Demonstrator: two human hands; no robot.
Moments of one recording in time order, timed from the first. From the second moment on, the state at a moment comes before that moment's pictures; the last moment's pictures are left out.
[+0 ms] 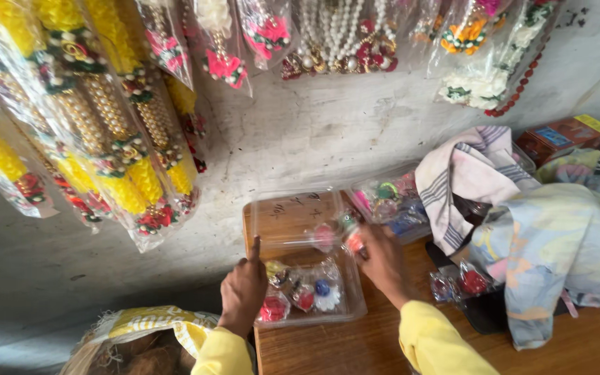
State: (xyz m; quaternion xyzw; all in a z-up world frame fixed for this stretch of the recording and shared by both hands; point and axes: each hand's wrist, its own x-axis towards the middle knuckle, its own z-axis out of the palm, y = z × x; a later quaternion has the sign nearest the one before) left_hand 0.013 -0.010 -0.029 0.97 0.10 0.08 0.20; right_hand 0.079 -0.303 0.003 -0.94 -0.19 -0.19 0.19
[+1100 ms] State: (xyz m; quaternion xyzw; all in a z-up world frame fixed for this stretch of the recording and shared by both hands) left_hand 0.010 -0.032 -0.014 0.99 0.13 0.01 0.09; right_hand 0.073 -0.335 -0.061 -0.92 -0.08 -0.03 0.37
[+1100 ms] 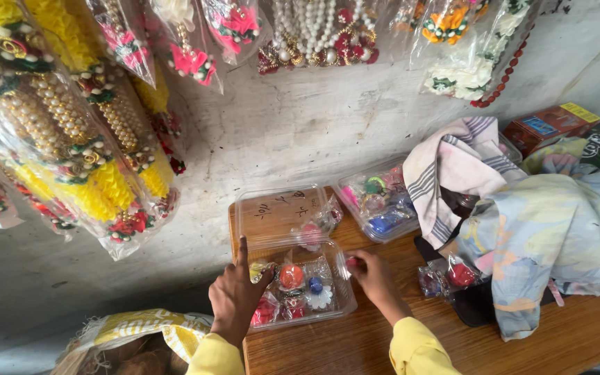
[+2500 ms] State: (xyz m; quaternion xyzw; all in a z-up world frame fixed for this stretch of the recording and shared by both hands) left_hand 0.001 -0.052 -0.009 0.96 -0.20 0.15 0.14; right_hand 0.030 -0.420 -0.011 -0.99 0.12 -0.10 0.00
